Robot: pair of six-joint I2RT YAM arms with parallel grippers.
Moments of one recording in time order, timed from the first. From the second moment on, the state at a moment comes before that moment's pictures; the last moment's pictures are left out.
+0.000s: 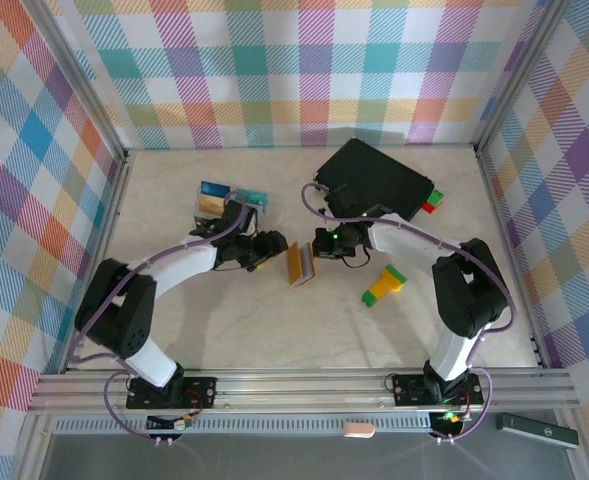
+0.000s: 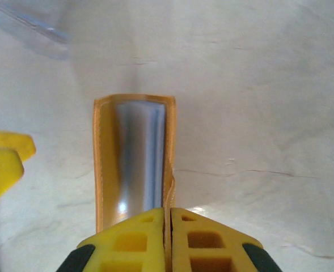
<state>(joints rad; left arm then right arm) -0.46 1.57 0.96 -0.30 0.33 -0.87 0.61 1.74 1.24 -0.58 -0.30 0.51</state>
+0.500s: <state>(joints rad) -0.40 1.34 0.86 -0.39 0.20 -0.89 0.68 1.78 1.34 -0.59 -0.34 0.49</state>
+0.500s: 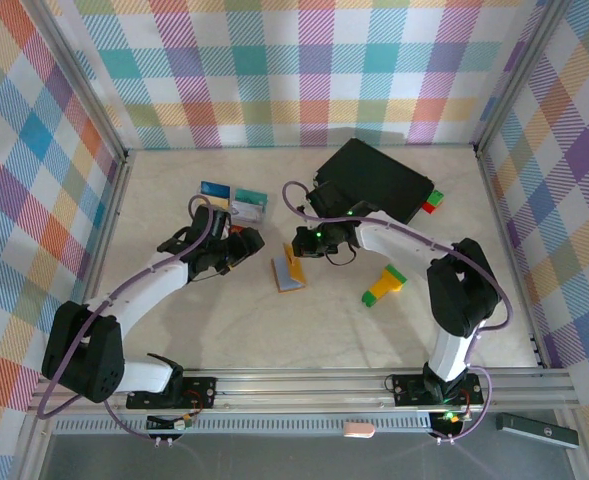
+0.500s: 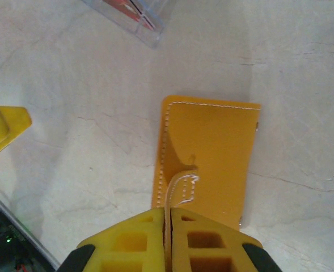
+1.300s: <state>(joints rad) -0.69 1.88 1.14 -0.25 0.27 -0.86 0.53 1.71 0.97 -0.44 -0.18 0.48</state>
